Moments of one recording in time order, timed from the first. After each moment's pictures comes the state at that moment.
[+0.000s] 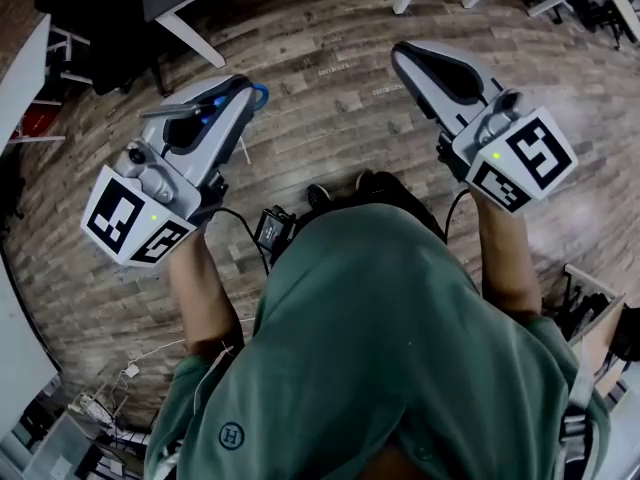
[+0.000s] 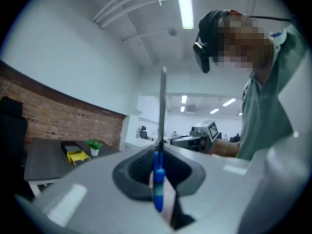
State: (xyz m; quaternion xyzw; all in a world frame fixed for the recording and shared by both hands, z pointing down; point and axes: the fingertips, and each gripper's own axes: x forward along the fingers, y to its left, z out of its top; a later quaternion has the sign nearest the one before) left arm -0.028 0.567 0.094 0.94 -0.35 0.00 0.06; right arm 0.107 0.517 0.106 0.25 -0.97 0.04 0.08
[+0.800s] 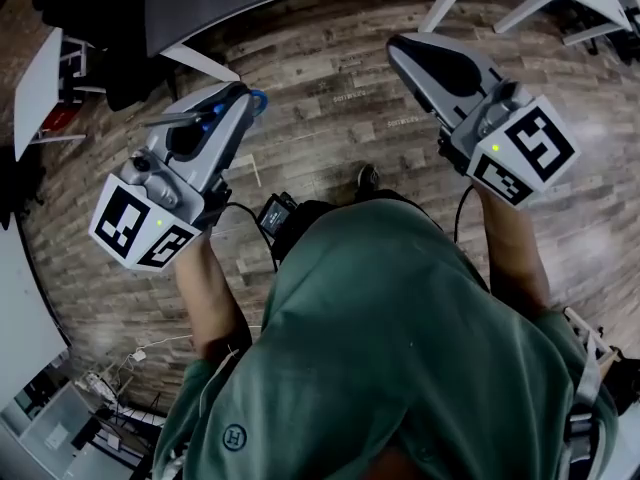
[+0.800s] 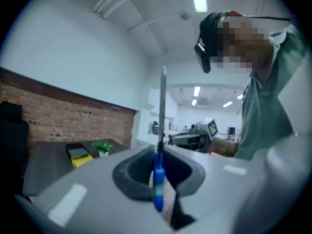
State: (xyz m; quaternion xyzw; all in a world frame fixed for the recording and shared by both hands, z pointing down) left arm 0.005 0.384 0.105 0.91 -0.40 0.04 0.08; right arm 0.131 0.316 0.120 0.19 -0.98 0.05 0.06
